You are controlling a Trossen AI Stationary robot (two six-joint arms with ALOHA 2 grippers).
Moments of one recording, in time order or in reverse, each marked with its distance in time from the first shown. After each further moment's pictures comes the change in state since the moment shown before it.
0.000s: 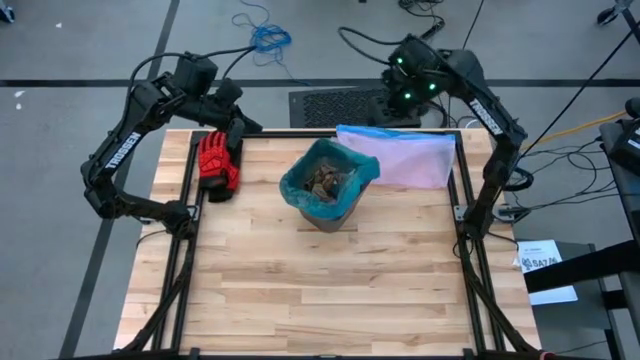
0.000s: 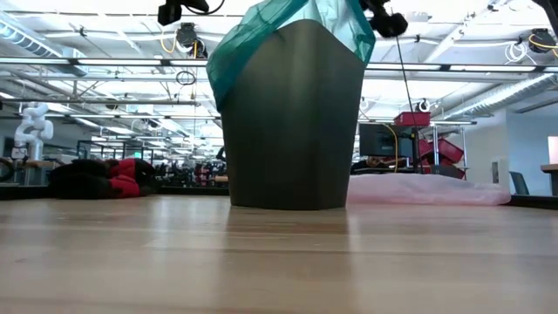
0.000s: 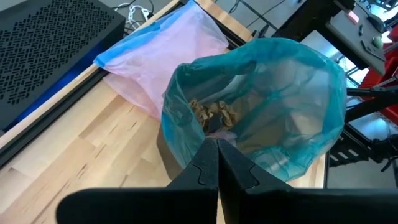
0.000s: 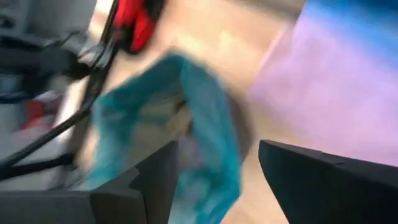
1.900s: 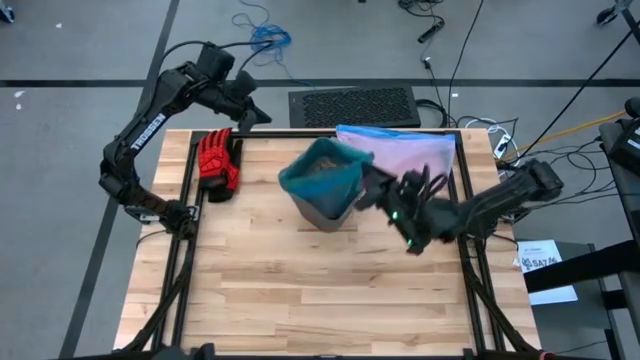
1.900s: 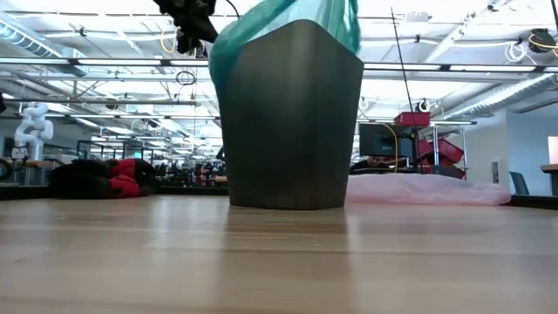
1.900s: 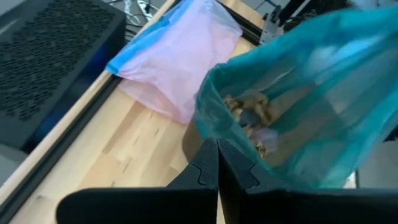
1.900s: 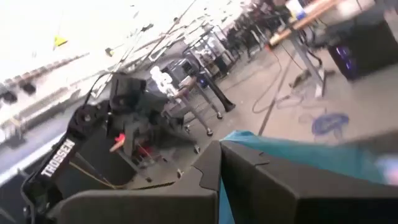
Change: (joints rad) left arm 0.111 0.157 0.000 0.034 0.089 0.236; right arm 1.041 -0.350 -1.164 2.191 1.705 -0.155
